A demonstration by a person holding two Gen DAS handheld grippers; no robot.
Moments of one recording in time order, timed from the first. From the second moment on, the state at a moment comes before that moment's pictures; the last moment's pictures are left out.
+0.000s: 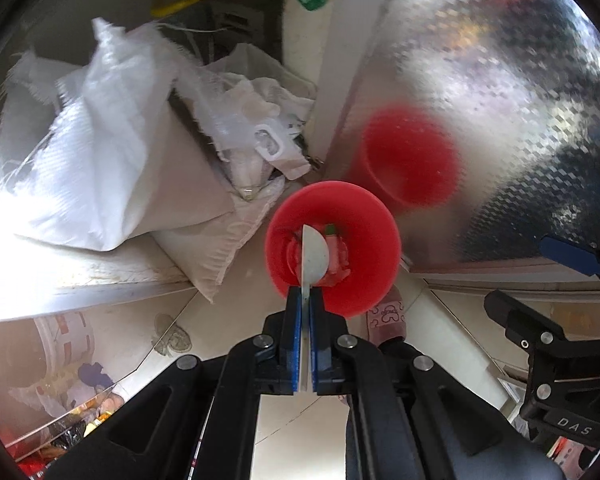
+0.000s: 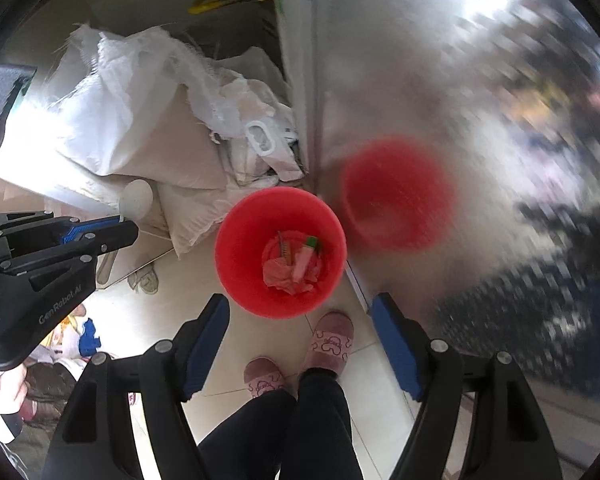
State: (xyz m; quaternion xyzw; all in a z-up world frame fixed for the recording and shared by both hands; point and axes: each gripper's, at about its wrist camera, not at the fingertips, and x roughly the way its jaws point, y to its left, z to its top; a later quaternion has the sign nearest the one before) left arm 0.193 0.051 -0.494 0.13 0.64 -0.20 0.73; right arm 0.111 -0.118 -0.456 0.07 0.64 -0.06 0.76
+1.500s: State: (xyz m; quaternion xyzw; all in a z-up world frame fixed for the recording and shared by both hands) left arm 0.133 0.084 -0.335 0.07 0.61 -0.18 0.77; right arm 0.073 -0.097 -0.314 0.05 0.57 -0.05 0.82
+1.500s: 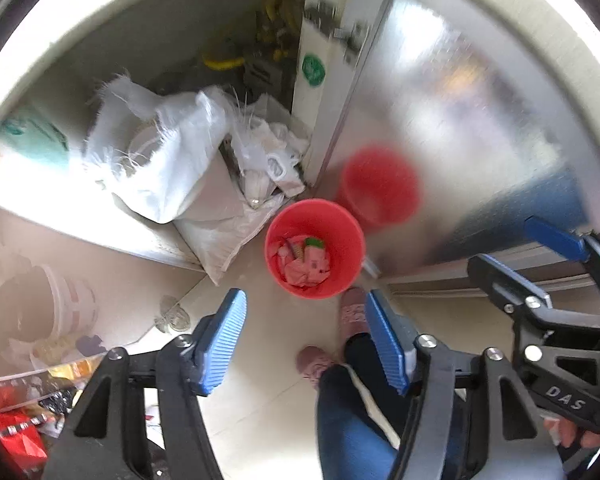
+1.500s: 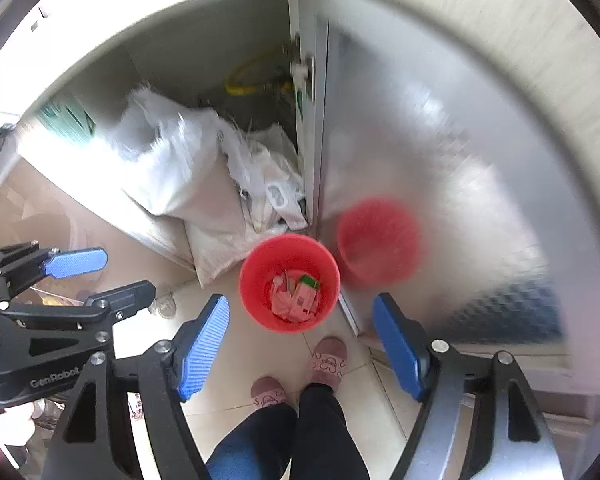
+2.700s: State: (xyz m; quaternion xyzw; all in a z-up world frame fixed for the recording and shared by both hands) left arm 0.203 -0.015 -0.091 0.13 0.44 -0.25 0.85; right arm 0.079 -0.181 -0.083 0.09 0.39 -0.18 0.90
